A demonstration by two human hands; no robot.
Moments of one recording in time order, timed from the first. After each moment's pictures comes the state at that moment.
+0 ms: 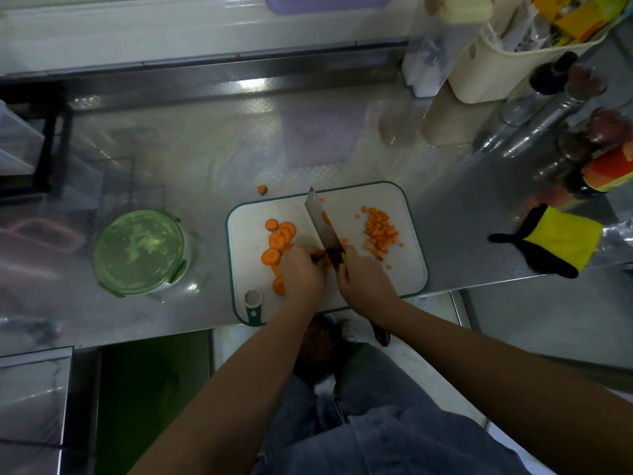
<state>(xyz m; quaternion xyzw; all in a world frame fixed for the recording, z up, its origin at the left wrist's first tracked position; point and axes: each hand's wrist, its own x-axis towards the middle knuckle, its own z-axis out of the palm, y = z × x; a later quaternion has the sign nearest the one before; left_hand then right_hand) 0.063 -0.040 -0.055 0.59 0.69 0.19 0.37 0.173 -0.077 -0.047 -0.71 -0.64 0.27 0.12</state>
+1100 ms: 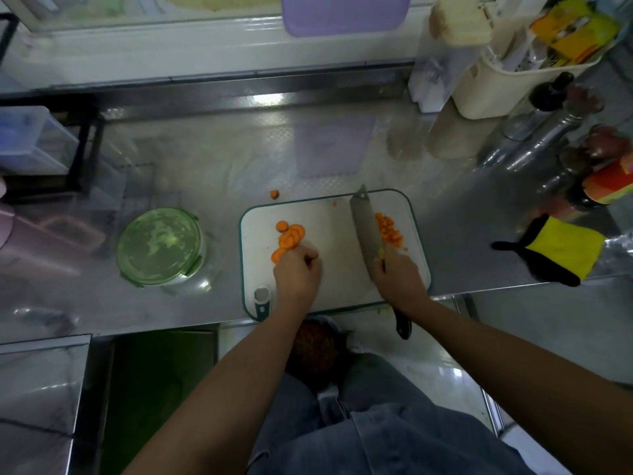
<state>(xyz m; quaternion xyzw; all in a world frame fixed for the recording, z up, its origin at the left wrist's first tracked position) 0.038 -0.050 -0.049 0.60 0.71 0.18 0.34 0.211 -0.084 -0.042 -0.76 -0.58 0.26 0.14</state>
